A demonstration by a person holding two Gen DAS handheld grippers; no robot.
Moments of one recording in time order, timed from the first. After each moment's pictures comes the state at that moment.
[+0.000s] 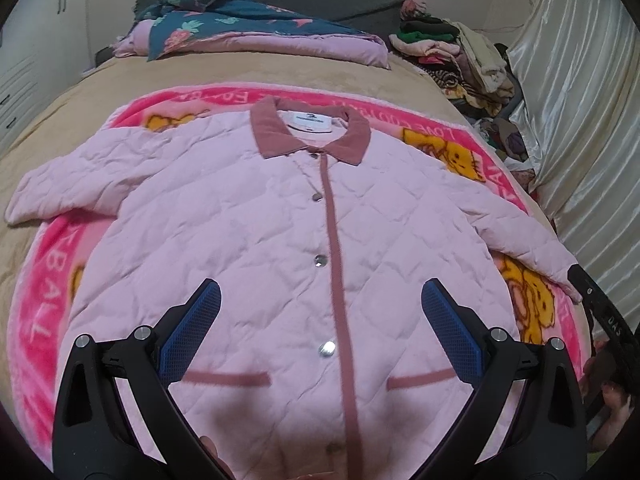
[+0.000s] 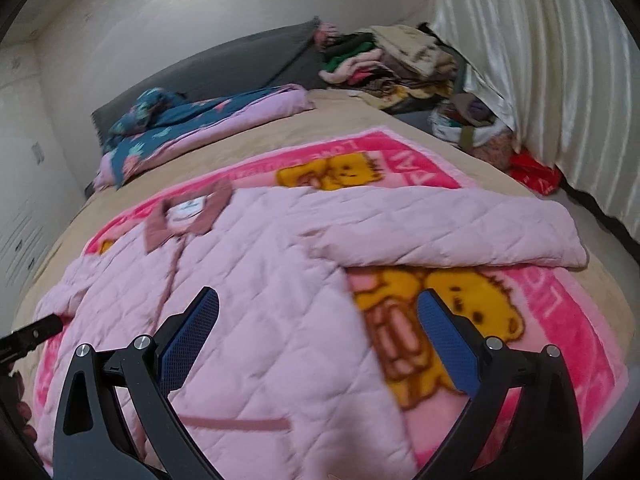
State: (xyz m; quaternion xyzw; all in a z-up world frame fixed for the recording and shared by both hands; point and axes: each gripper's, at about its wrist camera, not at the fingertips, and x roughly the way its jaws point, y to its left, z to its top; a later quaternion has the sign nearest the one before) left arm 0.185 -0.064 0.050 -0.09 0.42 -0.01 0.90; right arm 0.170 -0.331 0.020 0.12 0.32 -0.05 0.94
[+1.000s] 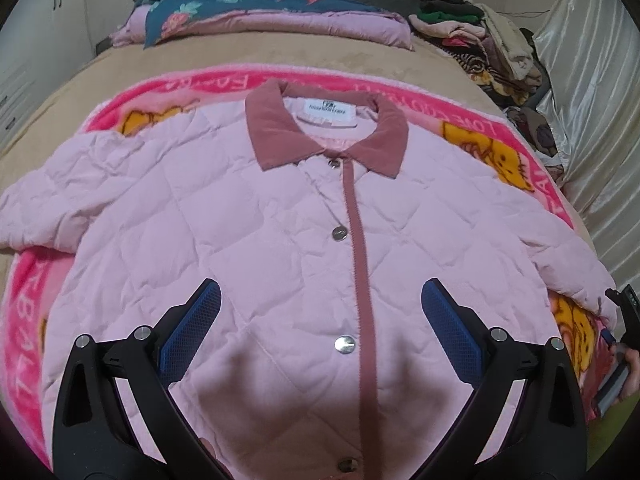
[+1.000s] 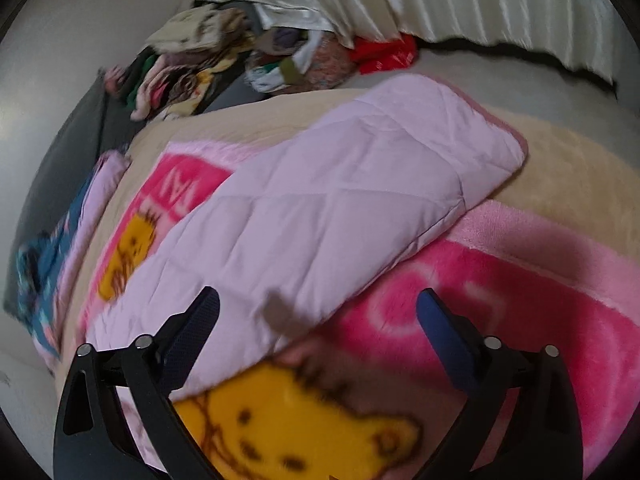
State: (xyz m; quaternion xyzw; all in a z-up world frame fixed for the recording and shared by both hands) left arm 0.290 -0.051 -0.004 -0.09 0.46 0.02 0.88; right arm 0.240 -0.562 -0.096 0.40 0.33 -0.26 0.82
